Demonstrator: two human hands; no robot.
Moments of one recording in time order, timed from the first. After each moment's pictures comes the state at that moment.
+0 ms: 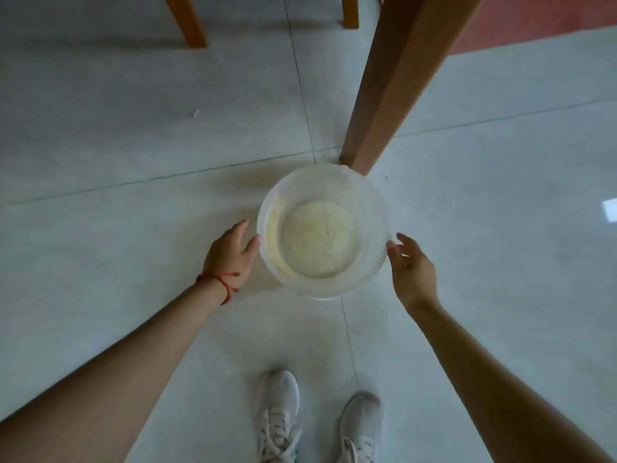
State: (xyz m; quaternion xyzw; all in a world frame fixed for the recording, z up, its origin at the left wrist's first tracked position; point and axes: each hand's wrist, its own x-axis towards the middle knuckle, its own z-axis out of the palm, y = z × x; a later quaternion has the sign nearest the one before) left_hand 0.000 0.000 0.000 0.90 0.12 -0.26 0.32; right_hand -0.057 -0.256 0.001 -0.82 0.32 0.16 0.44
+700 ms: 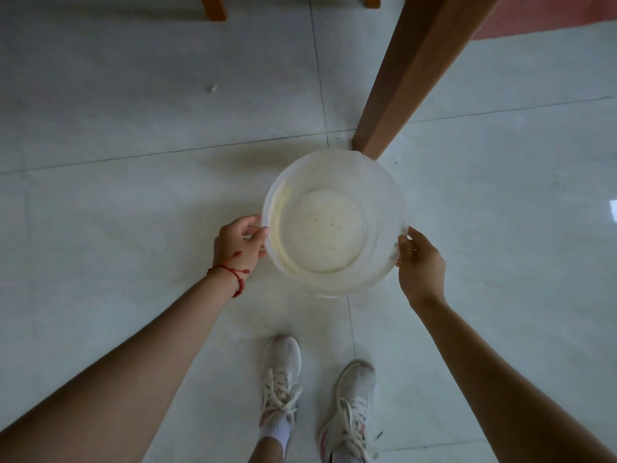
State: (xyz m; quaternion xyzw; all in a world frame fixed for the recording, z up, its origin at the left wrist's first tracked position) left_hand -0.032 -0.001 0.042 0.80 0.28 -0.20 0.49; right_hand -0.078 -0.248 0.029 -0.83 0.33 0.12 0.44
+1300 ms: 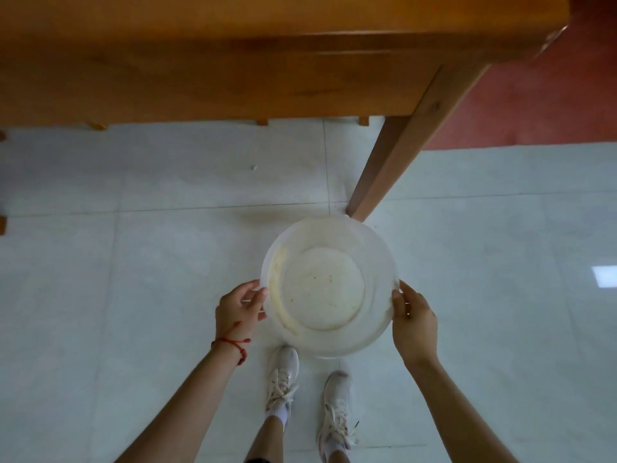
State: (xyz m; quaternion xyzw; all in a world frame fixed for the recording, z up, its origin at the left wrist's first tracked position) left_hand -0.108 0.011 0.257 0.77 0.32 -0.13 0.54; right_hand -0.119 -0.241 0.275 -0.85 0.27 0.13 0.43
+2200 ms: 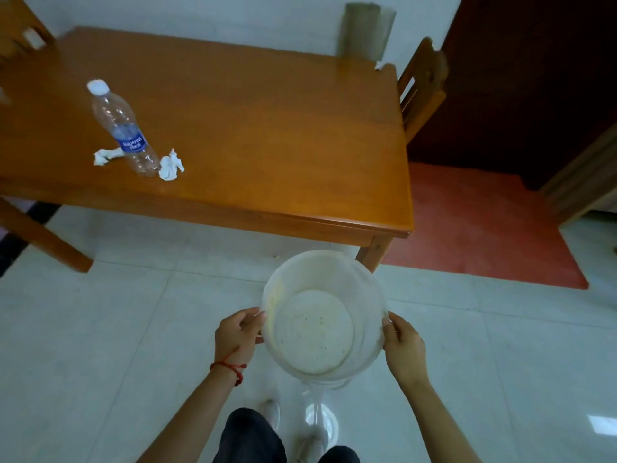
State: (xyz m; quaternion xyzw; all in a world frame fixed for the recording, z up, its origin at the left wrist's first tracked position) left_hand -0.181 0.011 0.548 0.74 0.28 0.02 0.60; right_hand -0.154 -0.247 0.570 -0.88 0.12 0.07 0.46
